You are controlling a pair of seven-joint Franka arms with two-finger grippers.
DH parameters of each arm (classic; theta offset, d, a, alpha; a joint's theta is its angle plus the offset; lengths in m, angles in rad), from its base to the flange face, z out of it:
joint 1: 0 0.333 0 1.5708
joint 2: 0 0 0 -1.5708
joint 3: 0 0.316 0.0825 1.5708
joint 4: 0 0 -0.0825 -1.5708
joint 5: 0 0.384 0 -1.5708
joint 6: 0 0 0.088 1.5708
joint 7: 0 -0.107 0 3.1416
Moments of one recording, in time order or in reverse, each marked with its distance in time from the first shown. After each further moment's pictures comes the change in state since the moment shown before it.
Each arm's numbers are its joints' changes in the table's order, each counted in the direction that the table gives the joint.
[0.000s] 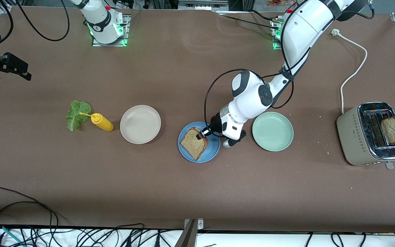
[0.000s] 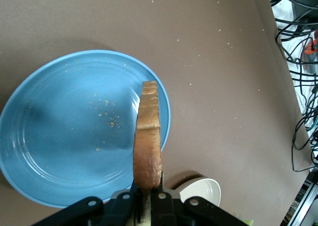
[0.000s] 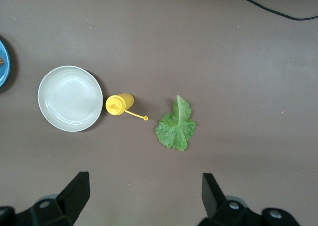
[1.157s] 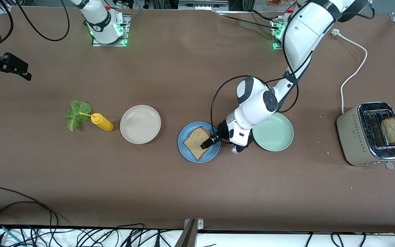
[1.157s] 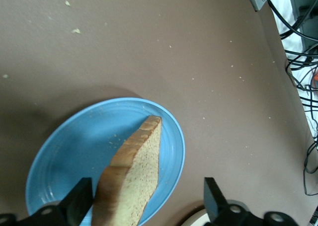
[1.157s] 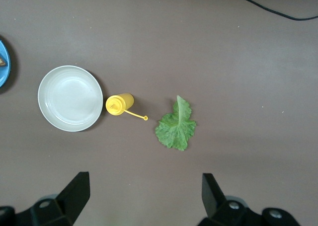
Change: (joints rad) left arm -0.027 -0.007 0.094 0.022 0.001 0.020 -0.002; right arm 0.000 0.000 0.000 0.000 0.000 0.000 0.000
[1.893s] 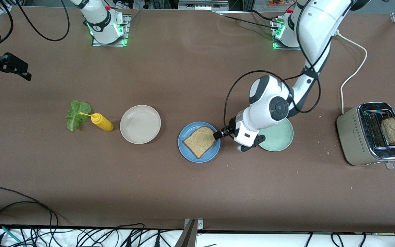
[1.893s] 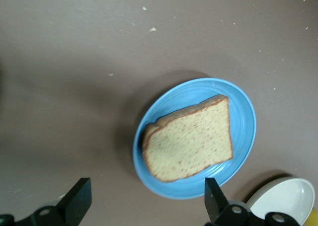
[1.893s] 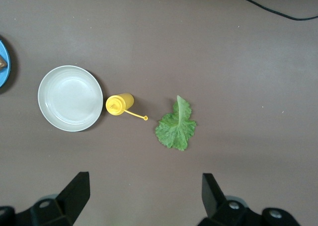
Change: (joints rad) left arm 0.015 0.115 0.084 0.021 0.156 0.466 0.000; right arm 0.000 0.000 0.000 0.000 0.000 0.000 0.000
